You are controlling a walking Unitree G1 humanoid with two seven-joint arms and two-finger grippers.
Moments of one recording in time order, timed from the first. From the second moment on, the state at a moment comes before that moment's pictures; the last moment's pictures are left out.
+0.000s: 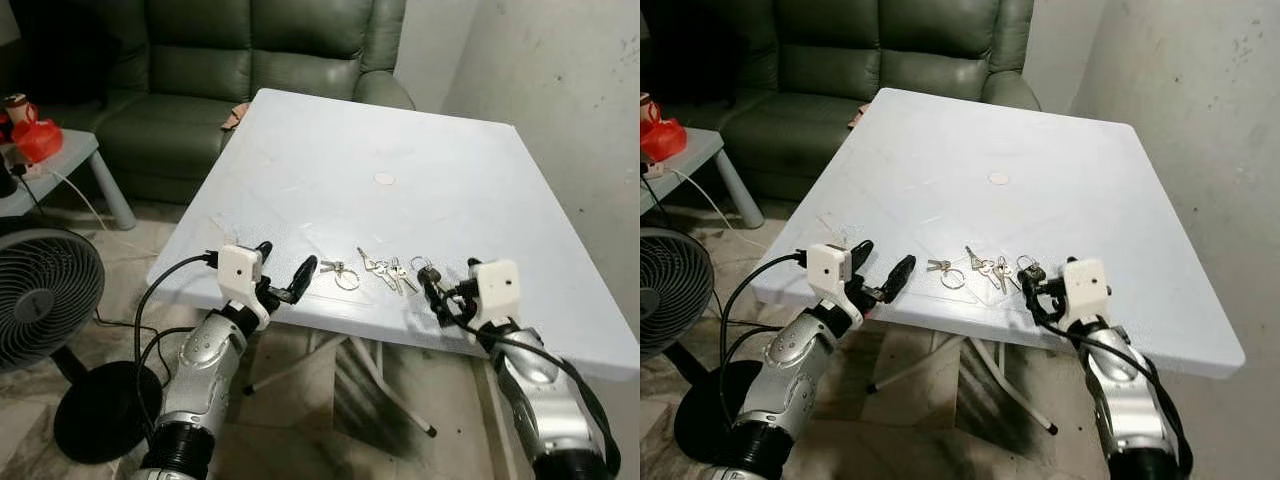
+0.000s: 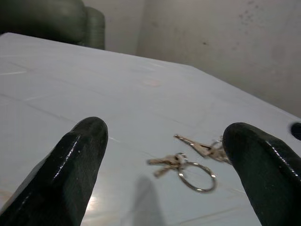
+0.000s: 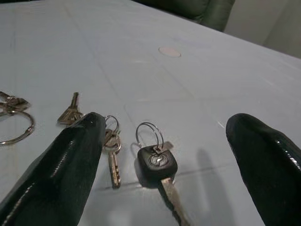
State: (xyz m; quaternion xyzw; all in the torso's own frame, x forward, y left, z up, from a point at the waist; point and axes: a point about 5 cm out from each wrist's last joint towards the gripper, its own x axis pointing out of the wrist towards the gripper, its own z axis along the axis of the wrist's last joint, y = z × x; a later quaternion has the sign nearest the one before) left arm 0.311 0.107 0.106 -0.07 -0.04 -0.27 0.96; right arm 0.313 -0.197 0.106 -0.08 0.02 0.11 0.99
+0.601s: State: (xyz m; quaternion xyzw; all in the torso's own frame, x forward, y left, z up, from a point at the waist) left arm 0.273 0.079 0.107 -0.08 -0.02 -0.34 0.94; right arm 0.354 -0.181 0.115 -0.07 0.05 0.12 0.99
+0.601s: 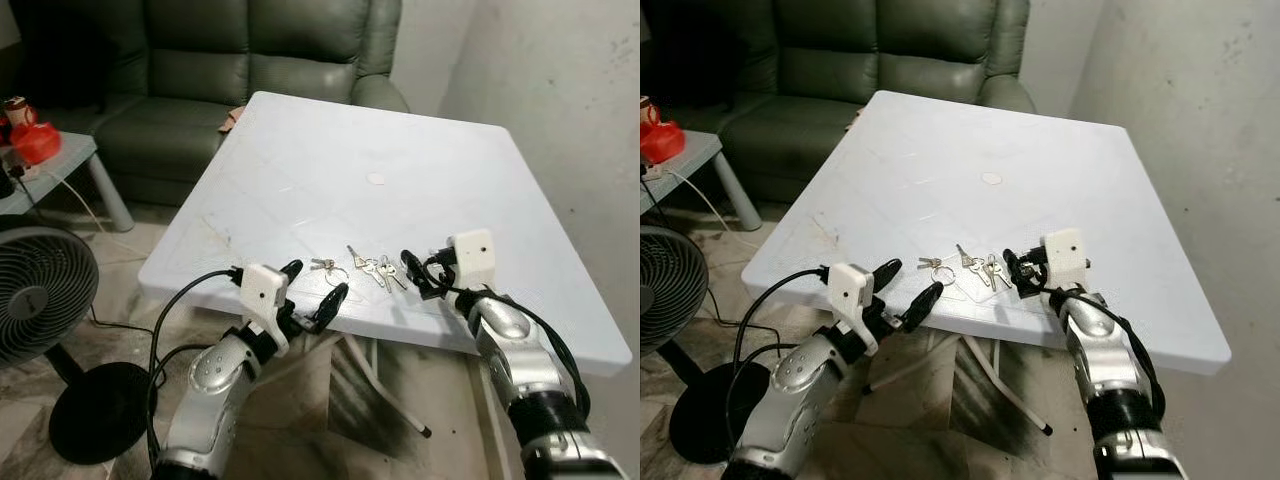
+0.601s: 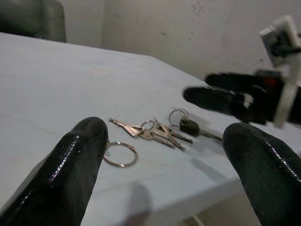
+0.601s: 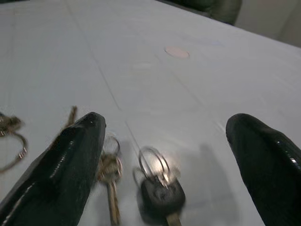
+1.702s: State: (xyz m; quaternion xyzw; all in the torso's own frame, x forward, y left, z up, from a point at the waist) left arm 0.254 0.089 0.123 -0.07 -0.02 -0.30 0.95; right arm 0.368 -0.173 0.101 -0.10 0.10 0.13 0.98
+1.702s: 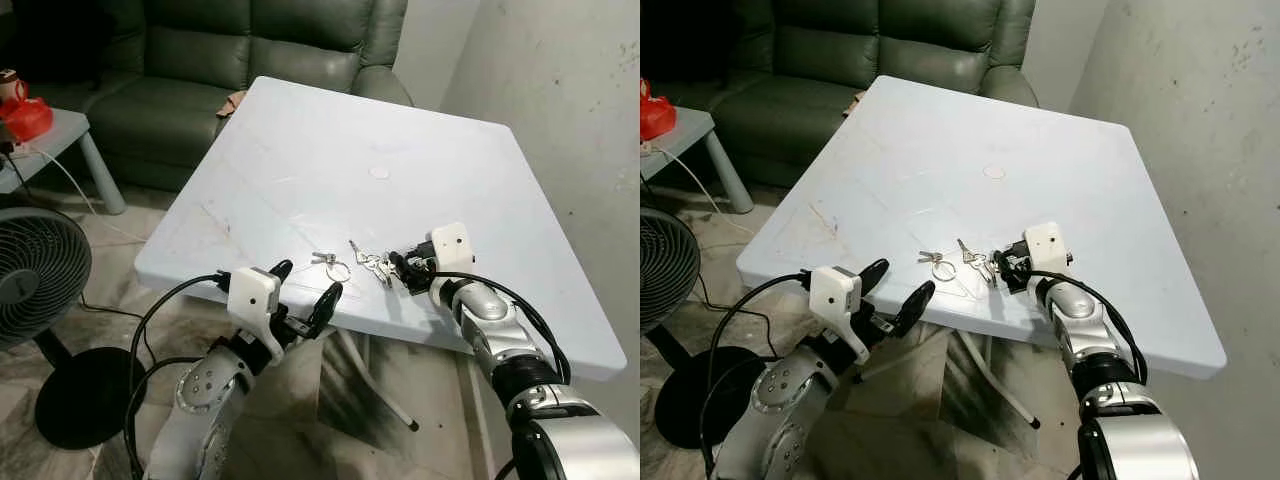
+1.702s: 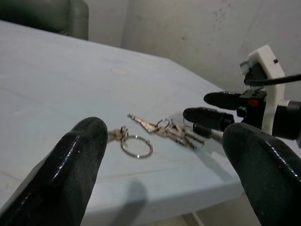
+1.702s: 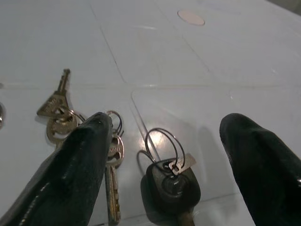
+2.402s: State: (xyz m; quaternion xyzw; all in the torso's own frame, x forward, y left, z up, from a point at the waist) left arm 0.247 0.091 0.129 -0.07 -0.01 -0.28 0.96; right arm 0.372 -0.168 0.104 -0.10 0.11 0.13 0.98
